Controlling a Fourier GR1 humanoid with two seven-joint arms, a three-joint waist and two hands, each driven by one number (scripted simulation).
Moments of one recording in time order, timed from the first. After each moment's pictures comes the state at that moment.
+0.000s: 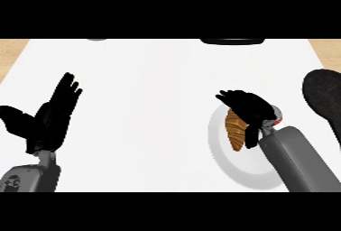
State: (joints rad) left arm -0.15 0.24 0.01 -1.59 0.18 0.14 0.22; right arm -0.46 -0.32 0.32 -1.23 1.05 0.47 0.01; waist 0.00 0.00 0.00
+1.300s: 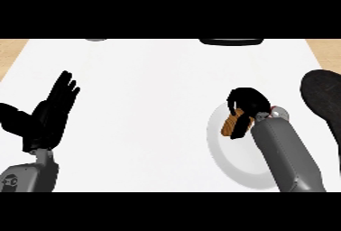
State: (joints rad) left arm -0.16 0.21 0.06 -1.60 0.15 0.09 0.24; right arm -0.56 -0.18 0.07 -0.92 1.10 0.31 0.05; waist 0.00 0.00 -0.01
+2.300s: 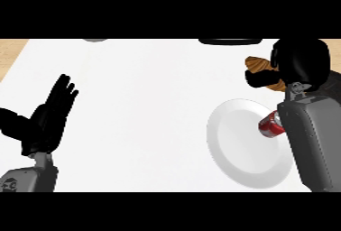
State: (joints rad) left arm -0.13 0.20 0.07 -1.60 0.13 0.09 0.22; right arm -0.65 -0.25 0.00 -1.44 1.30 0.24 0.58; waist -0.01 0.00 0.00
